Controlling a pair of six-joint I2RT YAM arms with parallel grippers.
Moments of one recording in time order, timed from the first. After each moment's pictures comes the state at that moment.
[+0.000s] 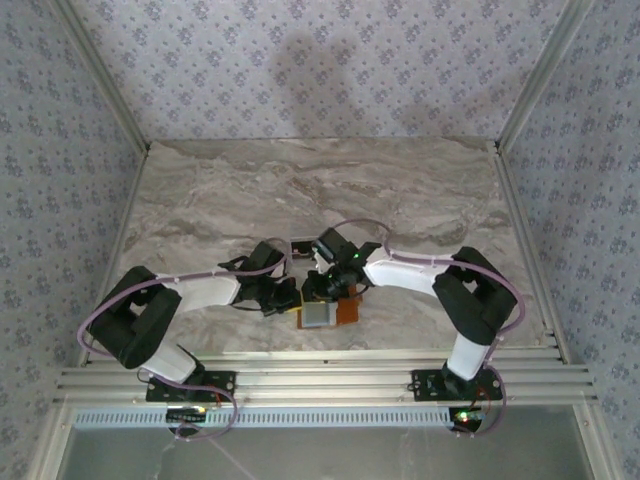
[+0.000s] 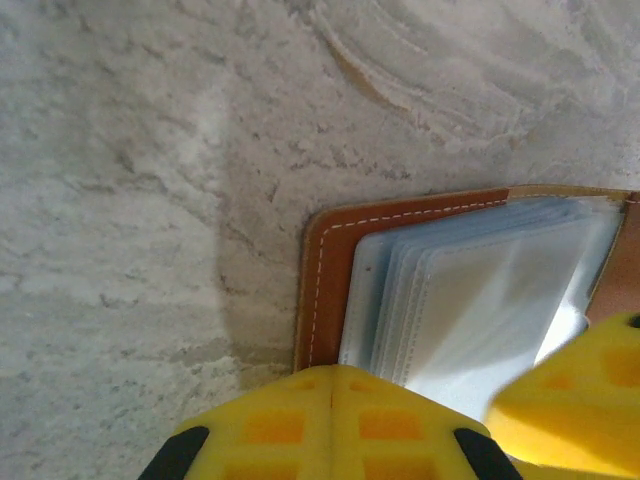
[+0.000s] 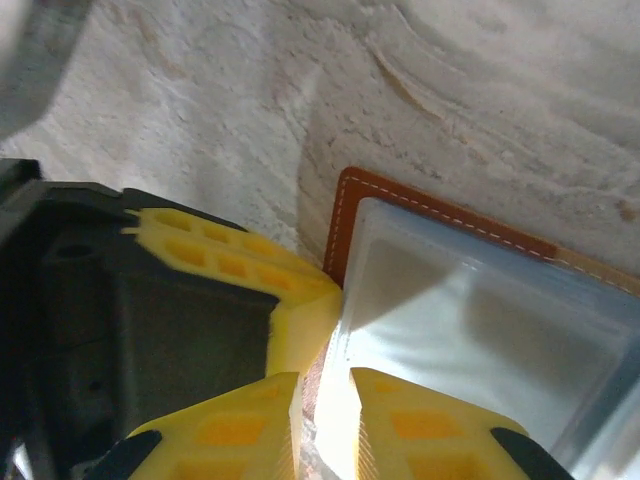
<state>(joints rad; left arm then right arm) -0.68 1.52 0.62 -0.20 0.45 -0.90 0.86 1.74 1.02 -0.37 -0.43 0.74</state>
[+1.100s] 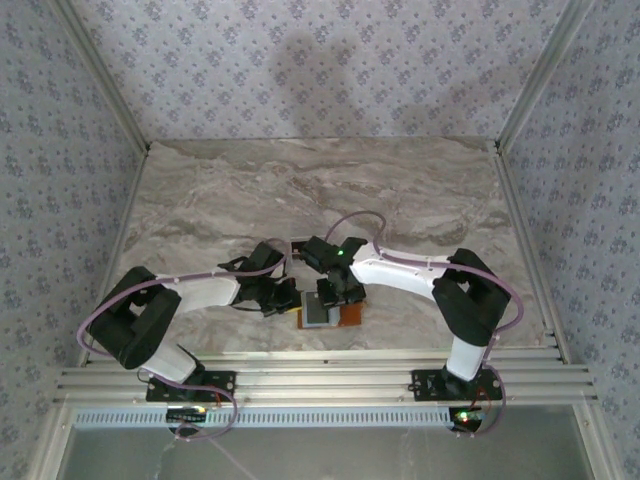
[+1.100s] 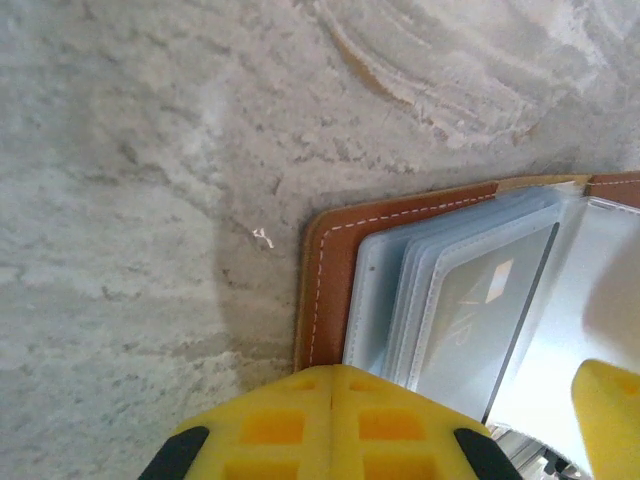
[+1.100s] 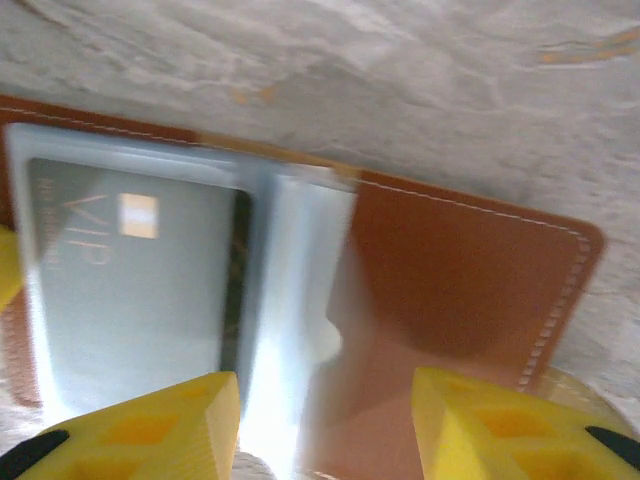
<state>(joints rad) -0.68 1.51 0.61 -0.21 0.45 -0.91 0.95 1.76 1.20 -0.91 0.03 0.71</state>
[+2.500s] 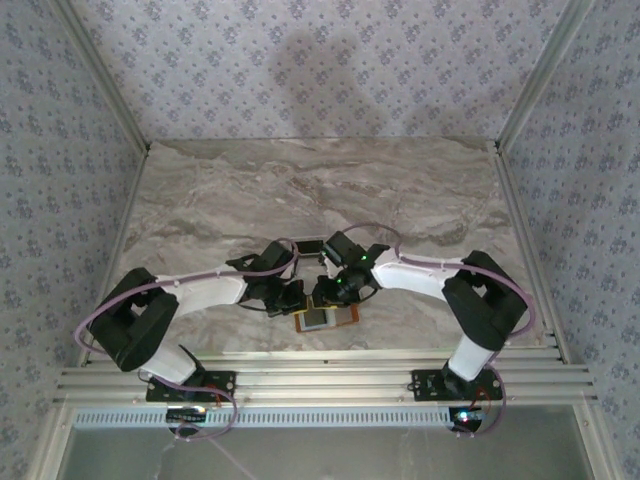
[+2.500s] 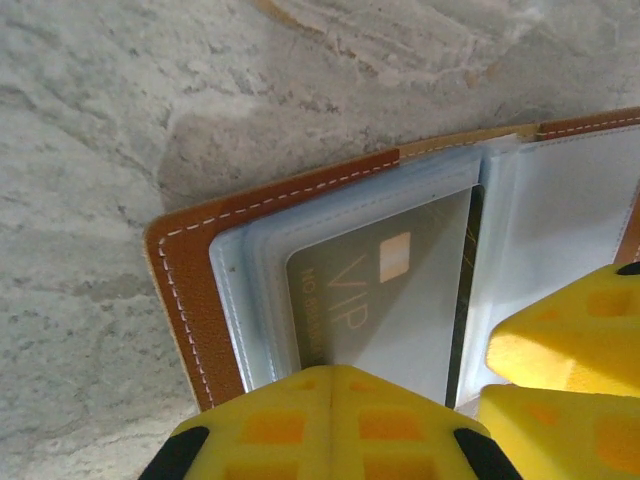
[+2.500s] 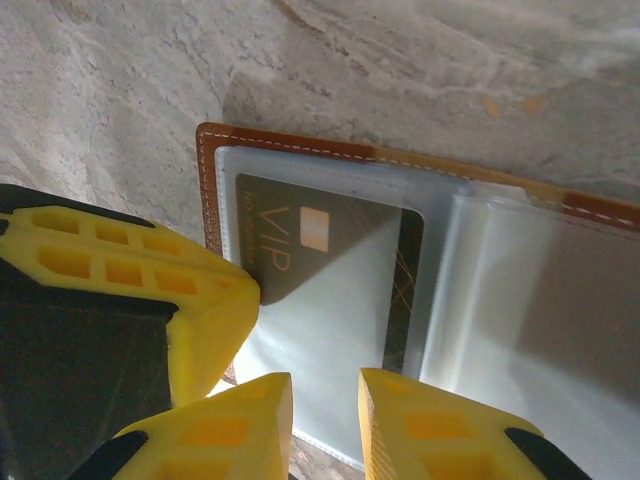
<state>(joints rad) -0.77 1.51 0.70 -0.34 0.39 -0.91 0.84 1.68 0.97 -0.45 -0.42 0.70</state>
